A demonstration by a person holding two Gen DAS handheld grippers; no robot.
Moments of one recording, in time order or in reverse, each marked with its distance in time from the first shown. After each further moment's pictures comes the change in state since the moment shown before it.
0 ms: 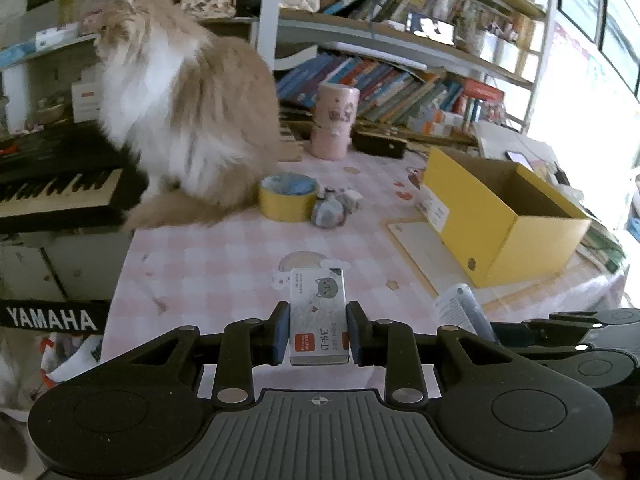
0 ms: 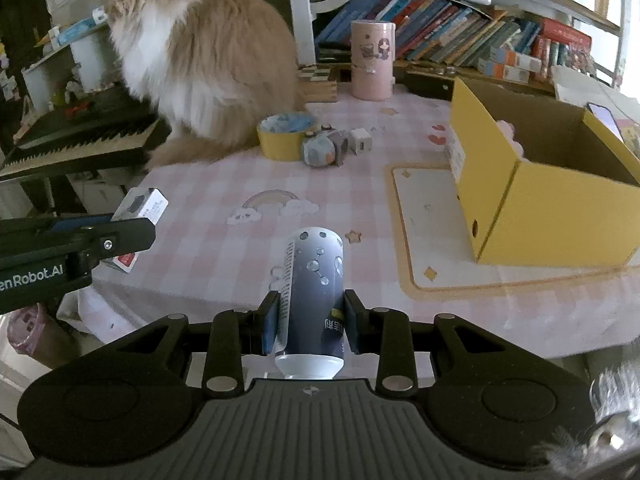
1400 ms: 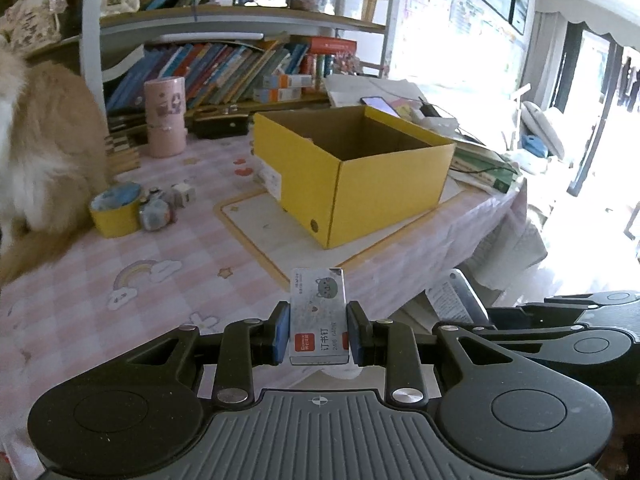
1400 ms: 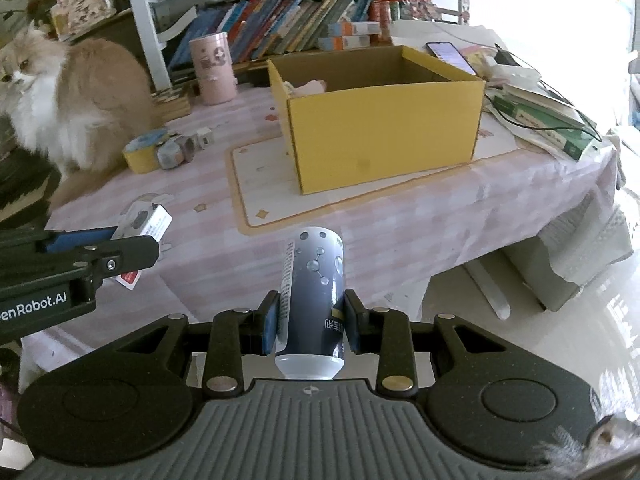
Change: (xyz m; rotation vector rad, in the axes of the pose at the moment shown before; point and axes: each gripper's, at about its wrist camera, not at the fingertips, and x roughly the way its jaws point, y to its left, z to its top) left arm 0.018 -0.101 -0.010 0.272 0.063 -0.303; right arm -0.065 -0.071 -0.063 0.291 -0.031 -0.265
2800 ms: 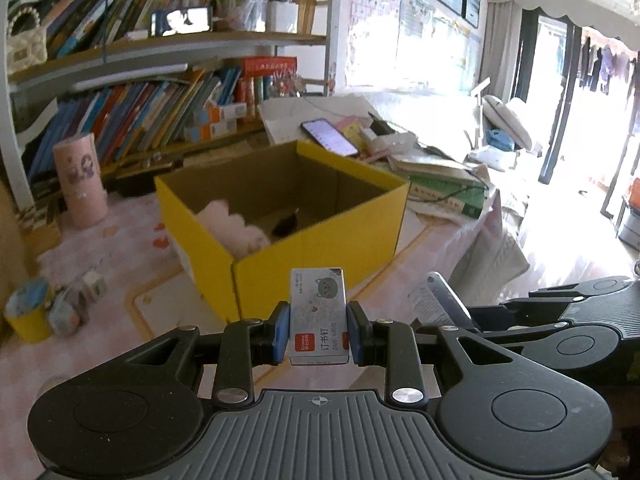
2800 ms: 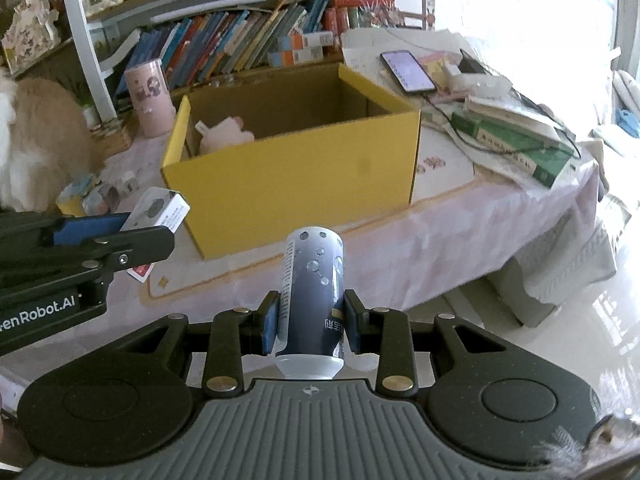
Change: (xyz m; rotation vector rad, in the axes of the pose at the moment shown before) left arm 0.082 -0.064 0.078 0.120 -0.052 -0.081; right arm 0.031 -0.087 0.069 0.021 -0.031 -0.047
